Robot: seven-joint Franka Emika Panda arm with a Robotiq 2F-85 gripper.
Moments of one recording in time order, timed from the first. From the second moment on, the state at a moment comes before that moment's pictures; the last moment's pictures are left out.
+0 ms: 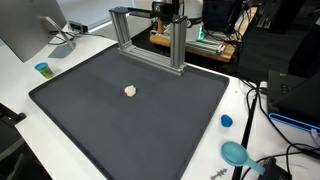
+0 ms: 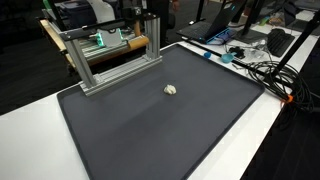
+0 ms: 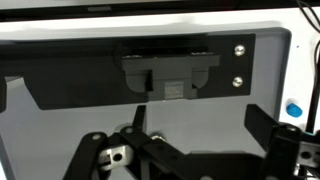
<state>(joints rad) -0.01 -0.50 -0.01 -2.43 0.06 1.86 0.03</state>
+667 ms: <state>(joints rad) -0.01 -0.68 0.13 -2.60 -0.02 1.92 0.25</state>
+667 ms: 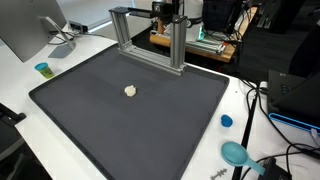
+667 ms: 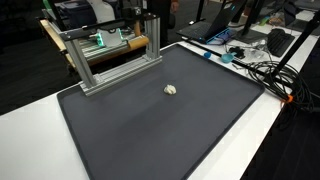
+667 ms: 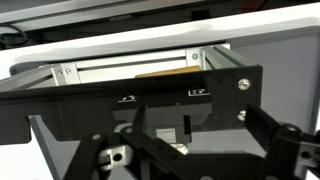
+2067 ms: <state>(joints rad) -0.05 -0.77 0.02 -2.74 -0.06 2.19 0.07</state>
